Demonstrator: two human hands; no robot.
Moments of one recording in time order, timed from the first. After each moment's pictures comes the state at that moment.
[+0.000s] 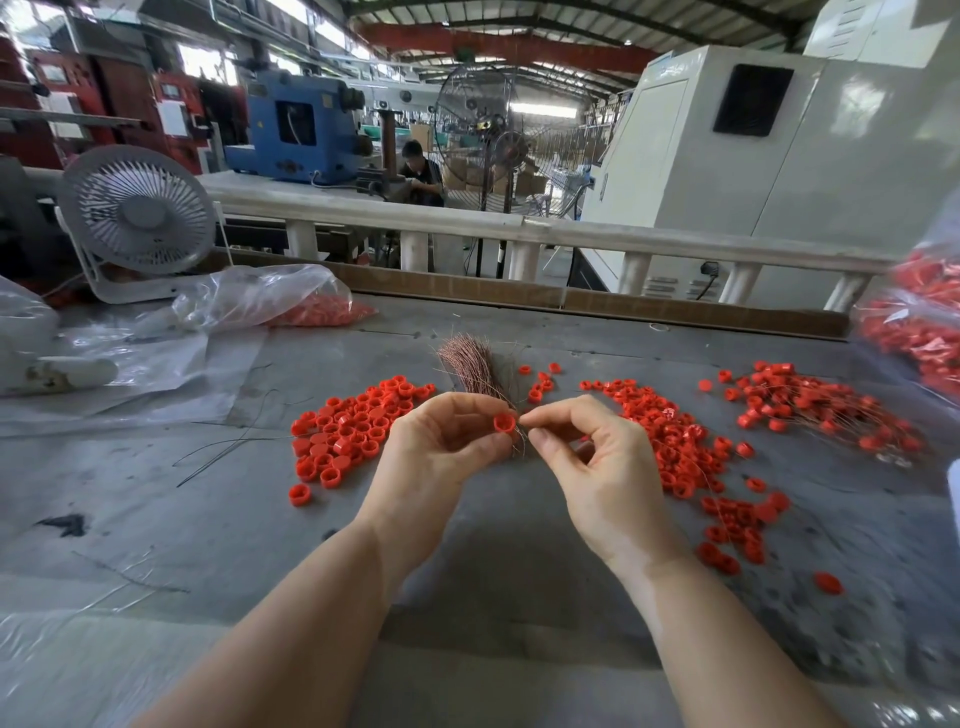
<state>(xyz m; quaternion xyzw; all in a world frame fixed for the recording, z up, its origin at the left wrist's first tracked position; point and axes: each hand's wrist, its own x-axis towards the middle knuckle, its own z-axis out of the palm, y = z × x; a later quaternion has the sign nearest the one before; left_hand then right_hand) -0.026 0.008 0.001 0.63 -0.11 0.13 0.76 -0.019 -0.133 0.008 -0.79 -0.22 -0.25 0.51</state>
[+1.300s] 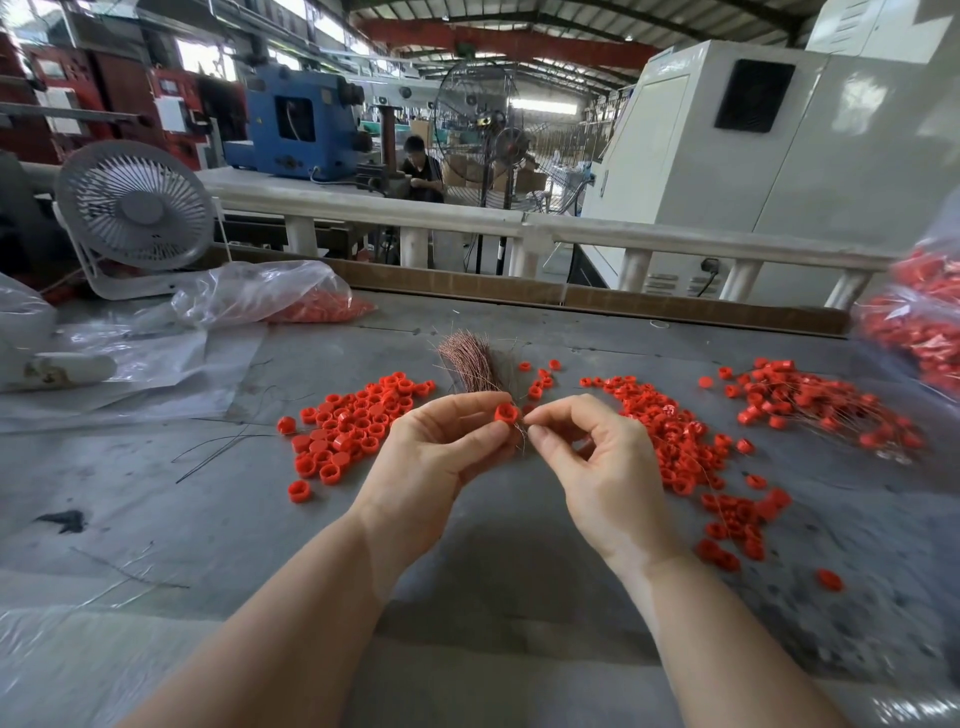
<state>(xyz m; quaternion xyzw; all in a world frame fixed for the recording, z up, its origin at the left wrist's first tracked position) -0.029 0.009 0.006 0.51 -0.07 0.03 0.86 -0.021 -0.132 0.007 -0.79 -0.21 -0.26 0.51</state>
